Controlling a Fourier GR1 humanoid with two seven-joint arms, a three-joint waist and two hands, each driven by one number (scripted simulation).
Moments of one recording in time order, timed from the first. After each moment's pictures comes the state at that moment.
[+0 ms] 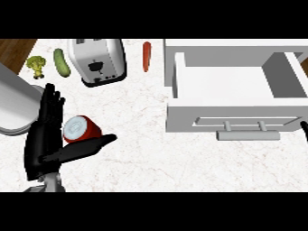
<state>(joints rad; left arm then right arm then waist) -0.02 0.00 -0.09 -1.83 -0.20 0.37 0.26 0.27 -0.08 -0.17 -2.09 -0.06 0.13 0.07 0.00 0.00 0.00</state>
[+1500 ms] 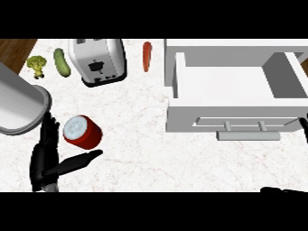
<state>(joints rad) 0.07 0.03 0.08 -1.42 -0.03 0.29 -0.20 0.22 -0.05 -0.22 -2.03 -0.05 0.19 0.02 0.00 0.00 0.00</state>
